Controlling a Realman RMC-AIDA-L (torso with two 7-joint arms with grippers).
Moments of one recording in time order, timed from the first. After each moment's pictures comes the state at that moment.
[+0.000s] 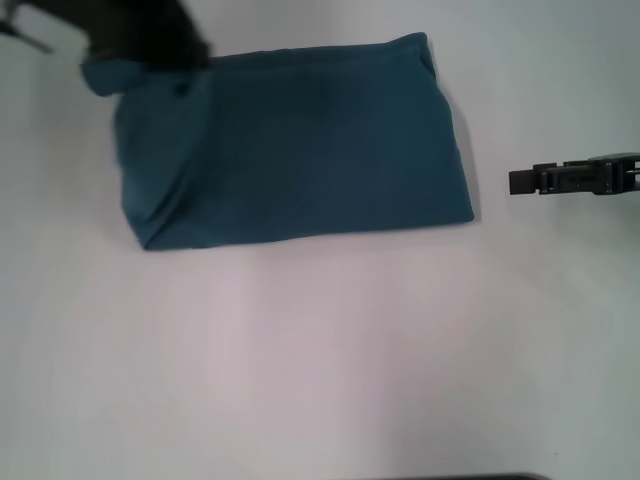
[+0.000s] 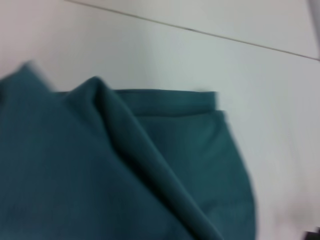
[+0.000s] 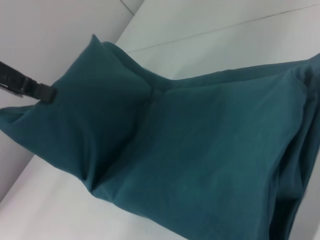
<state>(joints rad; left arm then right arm) -0.99 -2.00 -2.44 -0.97 -0.57 1.75 -2.91 0.49 1.95 -0.66 -0.70 -2.16 -1.63 2.00</state>
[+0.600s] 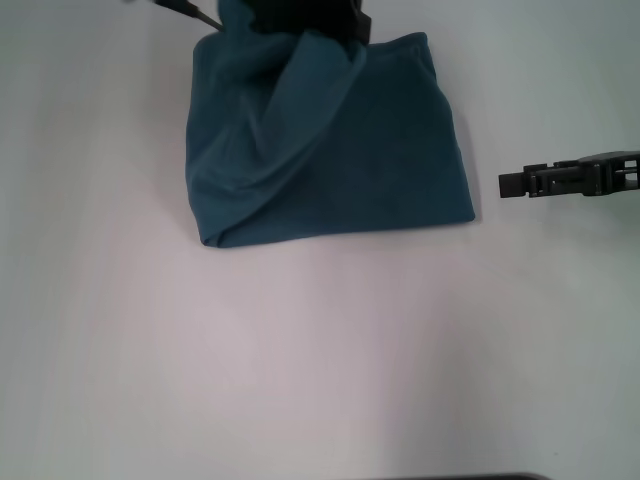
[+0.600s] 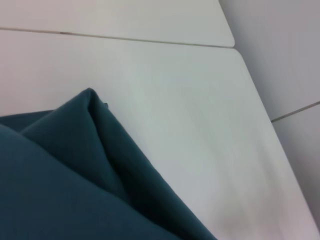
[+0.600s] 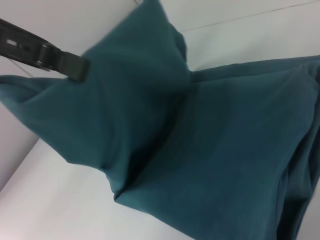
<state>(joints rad) -1.11 -2.11 -2.34 -0.87 -0.66 1.57 -2.90 0.51 1.96 -0.66 -0.70 -2.19 -1.62 2.00</state>
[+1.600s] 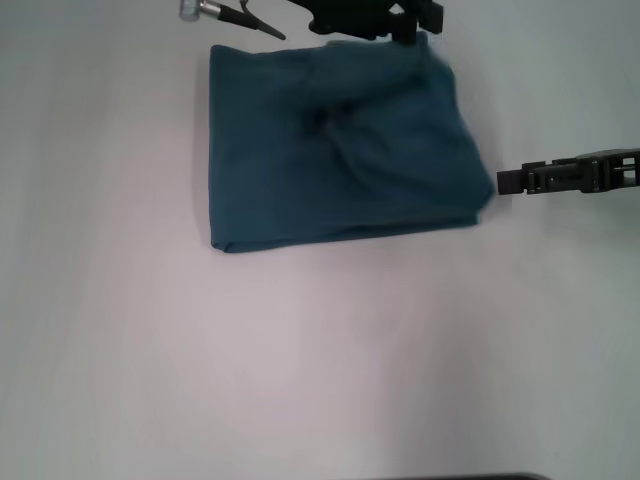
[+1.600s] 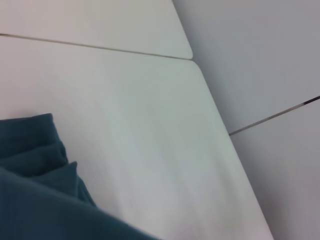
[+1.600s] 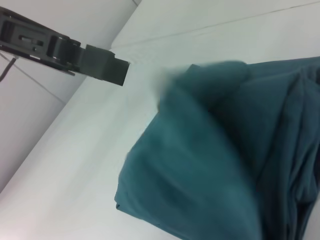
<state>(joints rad) -1.12 -2.10 -2.30 -0.71 -0.84 1.41 -2.80 0.52 1.96 -0.66 -0.70 -2.19 -1.62 2.00</state>
